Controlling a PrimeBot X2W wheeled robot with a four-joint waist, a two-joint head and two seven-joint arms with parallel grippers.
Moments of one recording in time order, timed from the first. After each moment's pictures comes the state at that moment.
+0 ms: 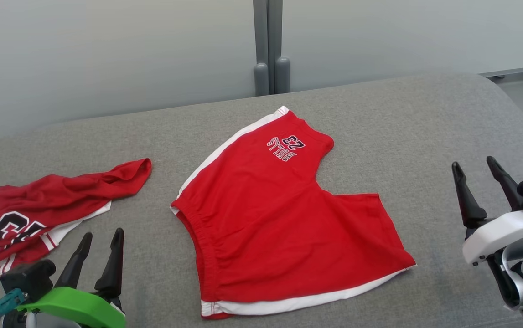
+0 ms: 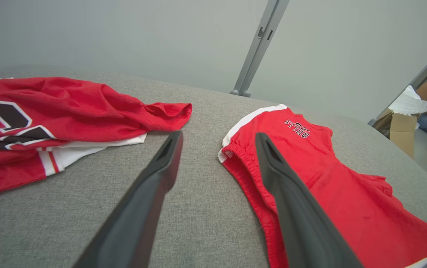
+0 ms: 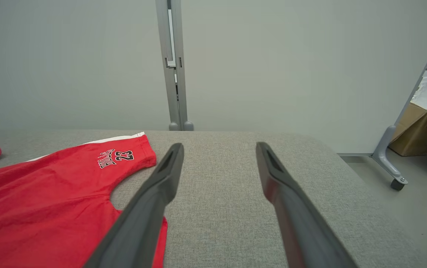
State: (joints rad) left arm -0.01 0.39 -0.42 0.12 -0.88 0.08 -0.25; right arm -0.14 -0.50 0.42 0.22 0.54 -0.13 -0.25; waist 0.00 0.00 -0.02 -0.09
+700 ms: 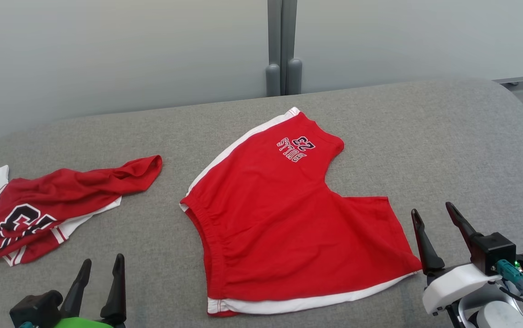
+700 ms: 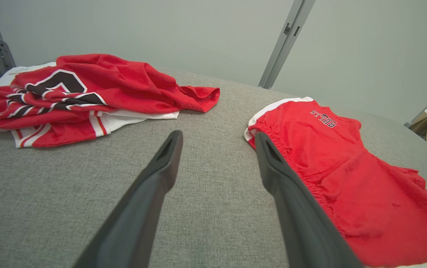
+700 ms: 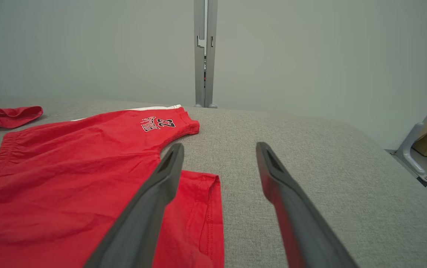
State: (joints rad) left arm 0.13 0.25 -0.26 0.11 -0.68 0.06 -0.25; right arm 0.06 -0.28 0.32 0.15 0.24 -0.13 -0.25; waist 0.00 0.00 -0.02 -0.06
